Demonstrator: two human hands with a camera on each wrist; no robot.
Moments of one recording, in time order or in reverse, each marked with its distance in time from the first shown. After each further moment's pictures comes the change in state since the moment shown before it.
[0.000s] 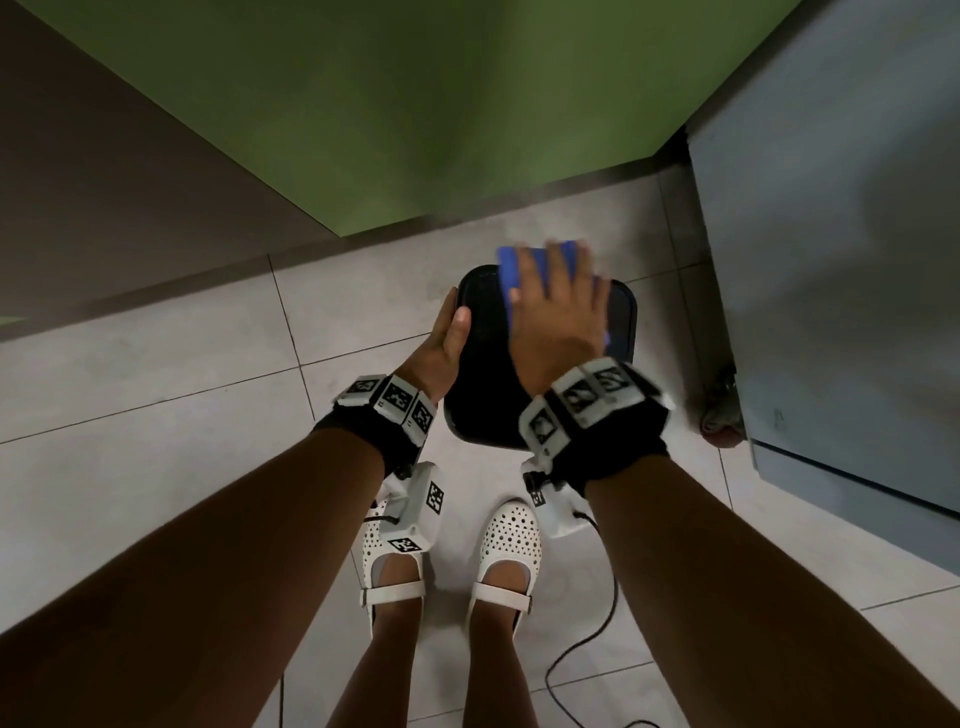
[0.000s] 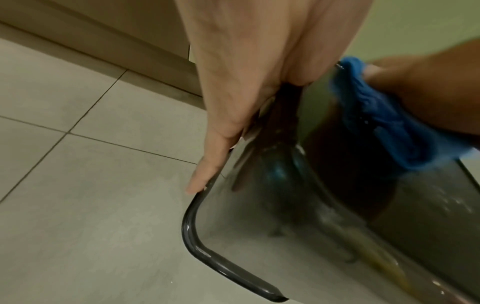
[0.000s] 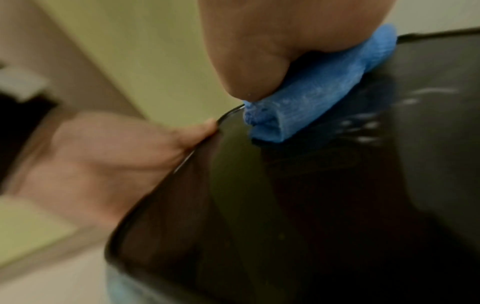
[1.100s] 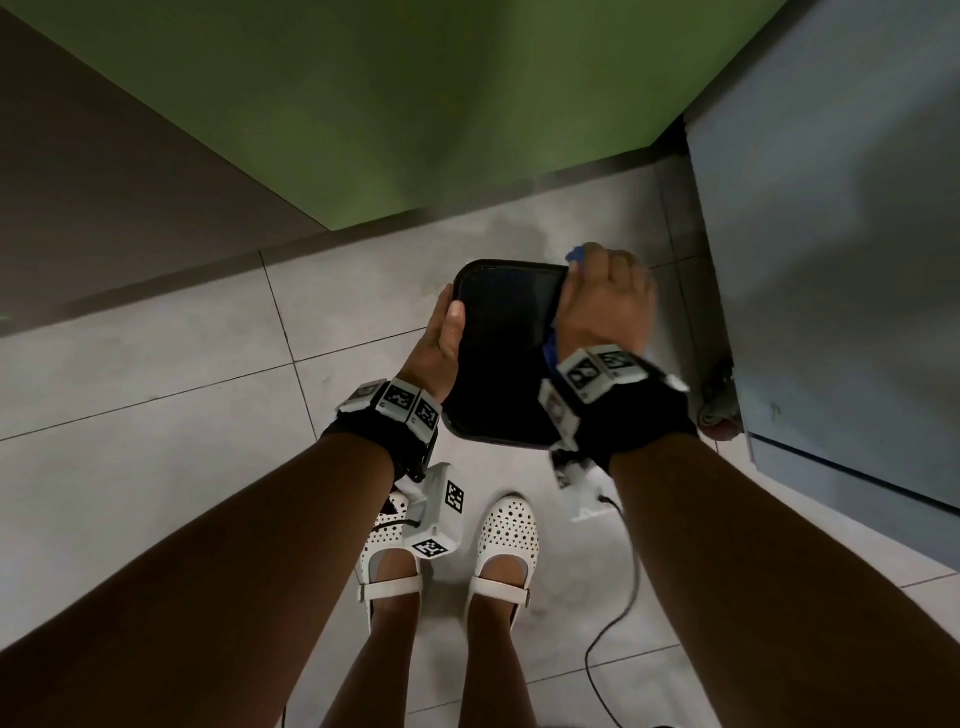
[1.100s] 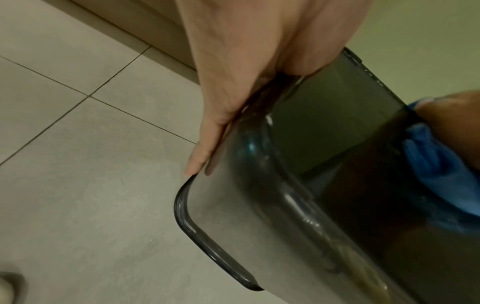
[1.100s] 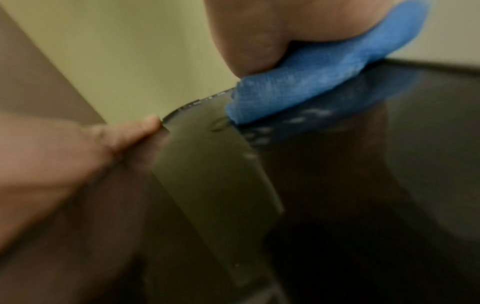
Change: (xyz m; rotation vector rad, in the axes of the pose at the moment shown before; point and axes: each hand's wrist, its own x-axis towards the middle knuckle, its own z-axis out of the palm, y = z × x) left_hand 0.008 -0.008 0.011 -0.165 0.101 0.059; right_hand 0.016 0.038 0.004 0.022 0.423 0.137
